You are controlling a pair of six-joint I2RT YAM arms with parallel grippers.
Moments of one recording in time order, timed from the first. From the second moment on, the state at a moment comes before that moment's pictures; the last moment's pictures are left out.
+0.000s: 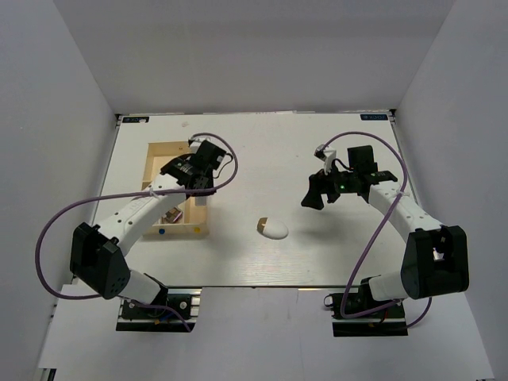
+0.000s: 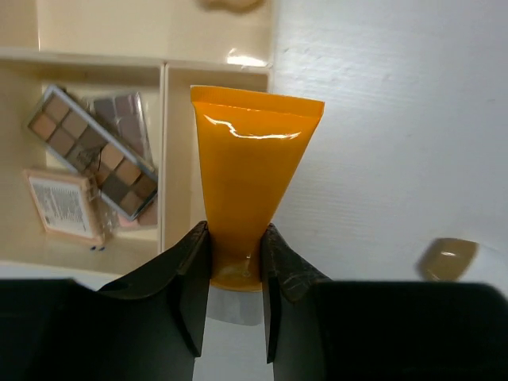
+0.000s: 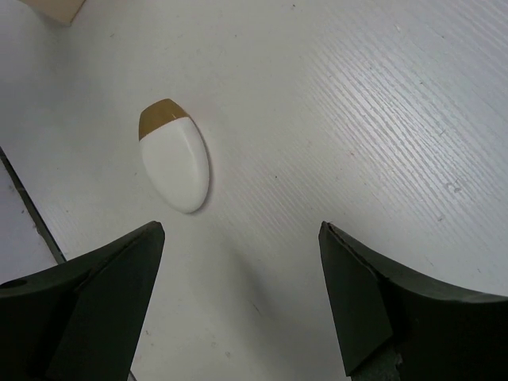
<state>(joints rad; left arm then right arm) -0.60 1.44 1.29 -0.84 -0.48 -0.52 0.20 1.39 0.93 -0.44 -0.73 -0.30</state>
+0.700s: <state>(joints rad) -0.51 1.52 1.13 -0.83 -0.50 -0.63 0.21 1.39 0.93 -0.51 -0.80 -0.38</state>
